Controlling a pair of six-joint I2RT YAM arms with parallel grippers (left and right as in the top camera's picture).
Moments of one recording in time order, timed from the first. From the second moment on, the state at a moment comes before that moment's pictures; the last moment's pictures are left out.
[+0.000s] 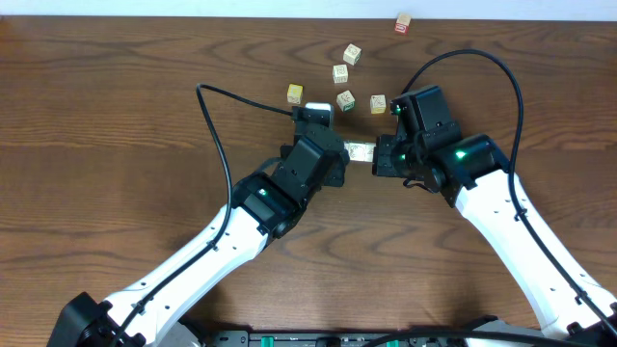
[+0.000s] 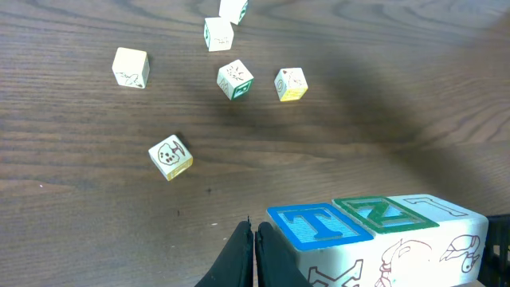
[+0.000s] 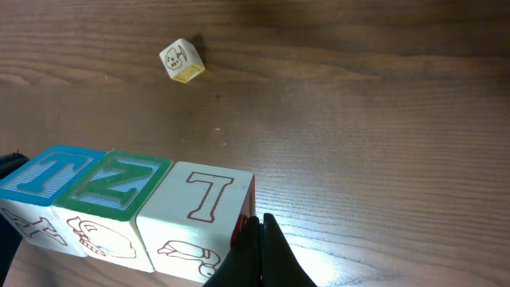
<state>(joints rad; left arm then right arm) -0.75 1.44 1.04 -0.30 -0.20 -0.56 0.44 1.46 1.24 -0.82 -0.09 0.50</state>
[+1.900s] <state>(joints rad) -0.75 1.48 1.04 -0.35 -0.17 -0.54 0.44 1.49 1.24 -0.86 -0.10 0.50</state>
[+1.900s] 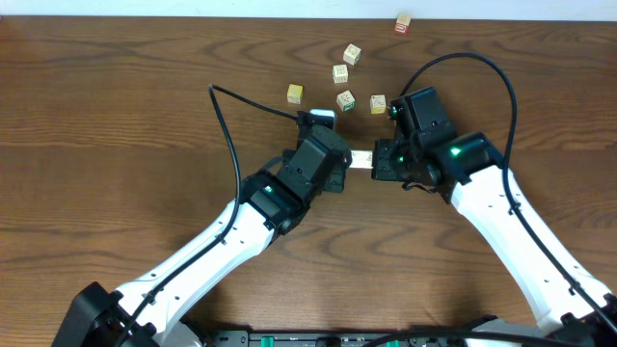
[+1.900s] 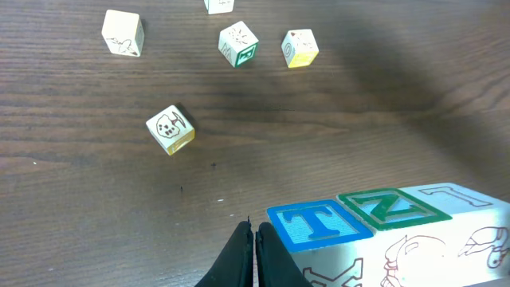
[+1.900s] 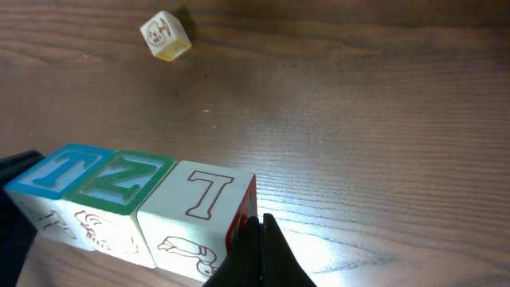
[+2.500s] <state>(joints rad) -0.75 1.53 1.04 -0.33 -0.16 -0.54 0.44 1.54 1.24 -0.87 -0.07 0.50</state>
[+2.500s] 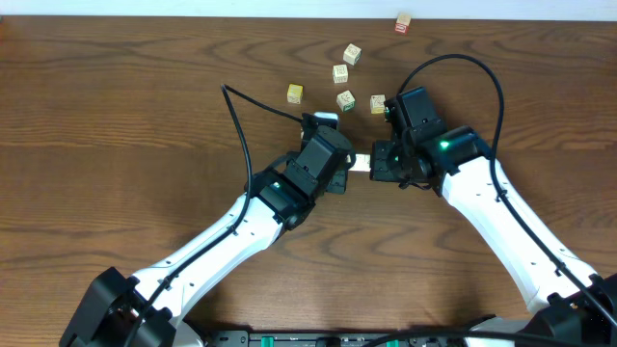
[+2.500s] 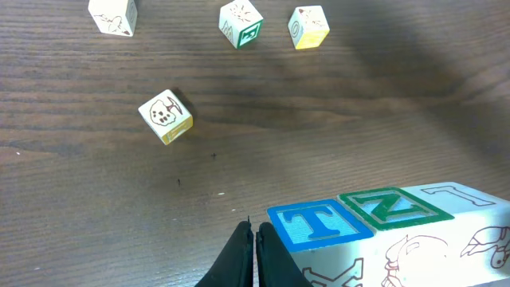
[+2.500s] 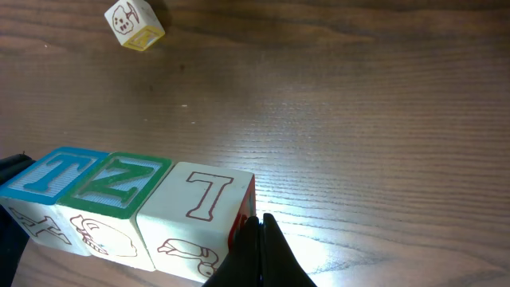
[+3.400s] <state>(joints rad) -0.75 1.64 1.04 -0.33 -0.19 -0.56 0.44 1.68 1.23 -0.82 -0.08 0.49</state>
